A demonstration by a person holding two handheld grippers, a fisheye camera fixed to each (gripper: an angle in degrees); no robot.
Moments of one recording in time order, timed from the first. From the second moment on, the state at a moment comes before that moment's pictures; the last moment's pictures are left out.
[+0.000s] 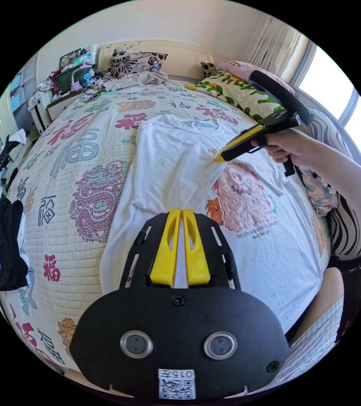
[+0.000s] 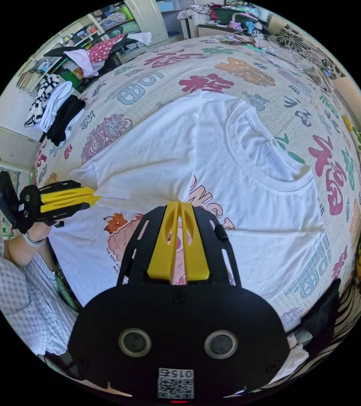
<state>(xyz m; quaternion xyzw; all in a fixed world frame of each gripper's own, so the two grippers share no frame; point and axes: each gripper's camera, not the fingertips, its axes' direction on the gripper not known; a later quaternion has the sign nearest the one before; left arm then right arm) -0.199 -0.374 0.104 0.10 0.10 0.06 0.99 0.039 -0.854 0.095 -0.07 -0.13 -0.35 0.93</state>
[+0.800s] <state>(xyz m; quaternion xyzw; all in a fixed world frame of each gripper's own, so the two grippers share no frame) -0.239 -0.402 0.067 0.11 0.14 0.06 0.98 0.136 -0.811 0.069 -0.05 -0.14 -0.31 0.94</state>
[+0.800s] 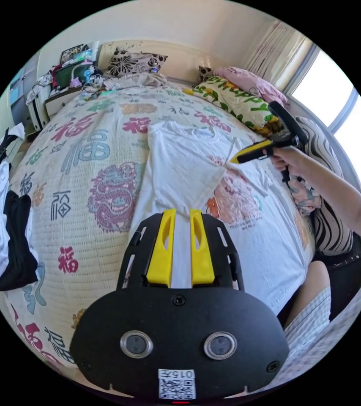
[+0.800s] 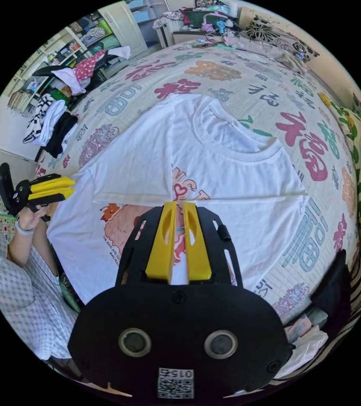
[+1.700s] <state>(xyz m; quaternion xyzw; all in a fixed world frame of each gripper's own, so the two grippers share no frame) -0.188 -0.708 0.141 0.05 0.03 0.29 0.95 0.304 -0.829 0.056 0.00 -0.05 -0.22 0.97</state>
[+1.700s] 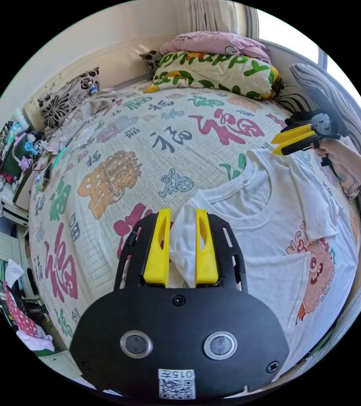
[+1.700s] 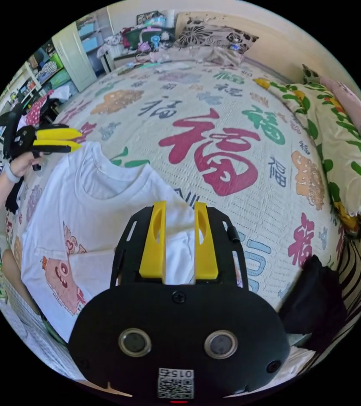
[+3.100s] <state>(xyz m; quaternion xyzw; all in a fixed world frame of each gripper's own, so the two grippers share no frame) -0.169 -0.189 -0.062 0.03 0.15 0.34 0.93 0.266 -0.244 -0.140 -0.02 -0.12 -0.35 0.93</state>
